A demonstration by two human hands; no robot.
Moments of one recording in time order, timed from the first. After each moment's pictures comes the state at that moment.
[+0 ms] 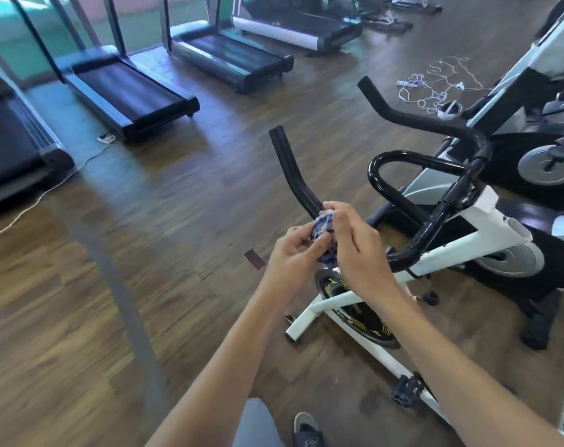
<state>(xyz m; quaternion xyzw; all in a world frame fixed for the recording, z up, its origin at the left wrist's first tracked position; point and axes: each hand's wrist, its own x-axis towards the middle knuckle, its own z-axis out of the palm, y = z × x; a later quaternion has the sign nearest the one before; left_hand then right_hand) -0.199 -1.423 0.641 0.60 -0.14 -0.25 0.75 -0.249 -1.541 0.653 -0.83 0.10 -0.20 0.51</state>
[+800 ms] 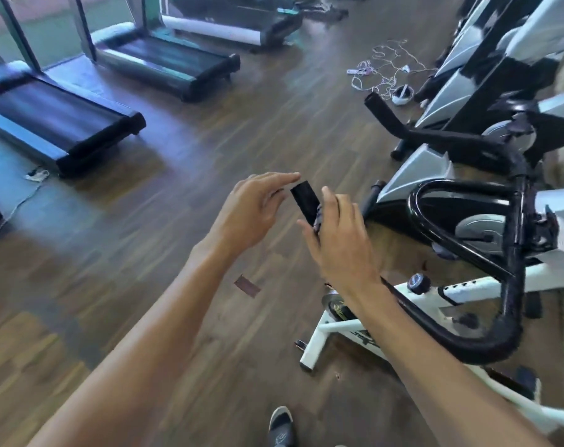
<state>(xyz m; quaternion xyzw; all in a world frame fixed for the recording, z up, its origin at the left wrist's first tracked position) 0.088 -1.414 0.683 0.81 -0.48 0.02 0.34 -0.043 -1.527 0.625 -0.92 0.22 -0.32 0.03</state>
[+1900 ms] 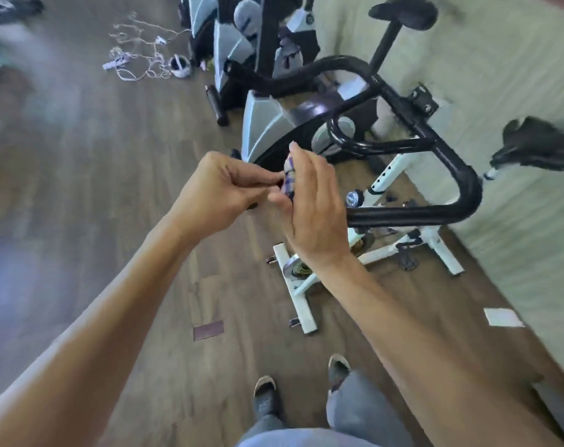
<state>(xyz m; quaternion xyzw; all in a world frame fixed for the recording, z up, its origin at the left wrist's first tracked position) 0.201 -1.474 0.693 0.50 -0.68 -0.37 0.38 0.044 -1.482 0.626 -0.74 0.47 -0.47 -0.07</state>
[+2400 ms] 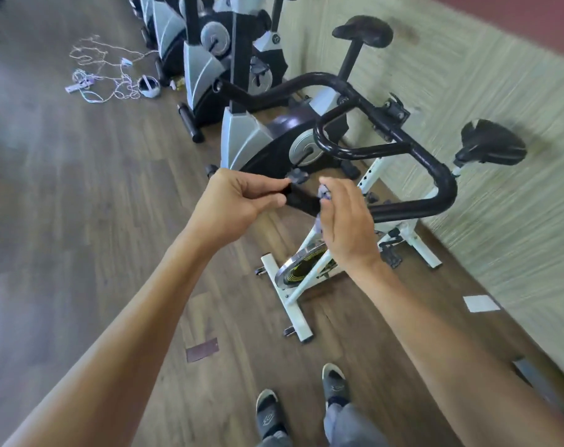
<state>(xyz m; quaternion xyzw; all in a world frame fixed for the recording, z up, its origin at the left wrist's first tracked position) 0.209 -1.472 0.687 0.49 -0.67 -0.40 0.39 0.004 -1.470 0.608 -0.73 0.54 -0.43 -0.02</state>
